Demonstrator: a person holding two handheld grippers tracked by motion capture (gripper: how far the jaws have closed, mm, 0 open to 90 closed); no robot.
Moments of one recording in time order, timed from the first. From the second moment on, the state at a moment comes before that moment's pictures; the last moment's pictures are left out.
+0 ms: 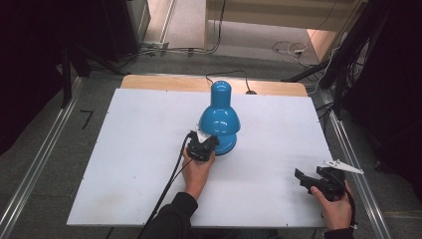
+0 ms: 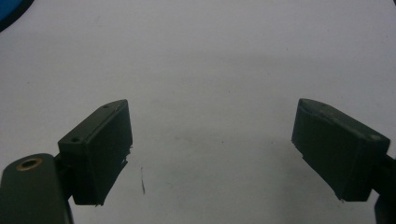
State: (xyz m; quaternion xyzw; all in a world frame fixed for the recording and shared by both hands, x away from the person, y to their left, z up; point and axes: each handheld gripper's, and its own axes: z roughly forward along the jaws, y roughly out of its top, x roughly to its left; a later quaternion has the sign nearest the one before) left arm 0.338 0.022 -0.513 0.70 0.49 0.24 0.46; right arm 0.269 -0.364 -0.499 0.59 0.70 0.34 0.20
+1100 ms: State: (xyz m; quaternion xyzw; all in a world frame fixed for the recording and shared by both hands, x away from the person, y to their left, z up) left arm 0.334 0.051 -0.503 0.68 0.51 0.25 0.46; right arm 0.269 -0.367 -0.499 0.60 0.70 0.34 0.20
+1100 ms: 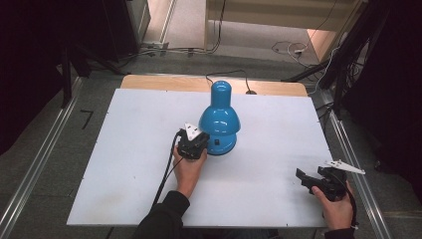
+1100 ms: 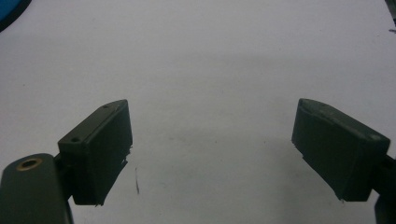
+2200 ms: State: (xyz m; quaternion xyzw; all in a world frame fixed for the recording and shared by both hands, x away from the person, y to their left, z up) left arm 0.304 0.121 -0.500 0.67 0.55 0.26 0.43; right arm 0.264 -0.366 -0.497 0.60 0.69 0.34 0.21
